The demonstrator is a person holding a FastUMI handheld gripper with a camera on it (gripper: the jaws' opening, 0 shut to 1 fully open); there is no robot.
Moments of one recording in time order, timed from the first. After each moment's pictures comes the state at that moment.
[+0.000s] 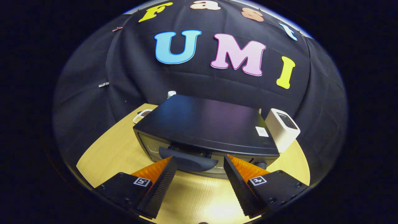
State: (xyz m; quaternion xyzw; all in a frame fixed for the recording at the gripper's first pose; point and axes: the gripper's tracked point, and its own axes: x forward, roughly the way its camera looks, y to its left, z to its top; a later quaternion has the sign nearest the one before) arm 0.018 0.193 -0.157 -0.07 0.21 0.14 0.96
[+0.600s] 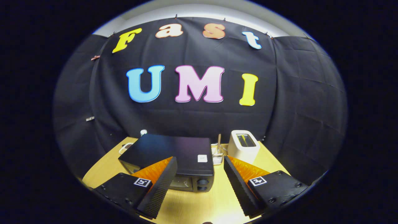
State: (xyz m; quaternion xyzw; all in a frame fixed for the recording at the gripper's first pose) arm 0.012 0.039 -0.017 0.00 0.08 0.04 1.00
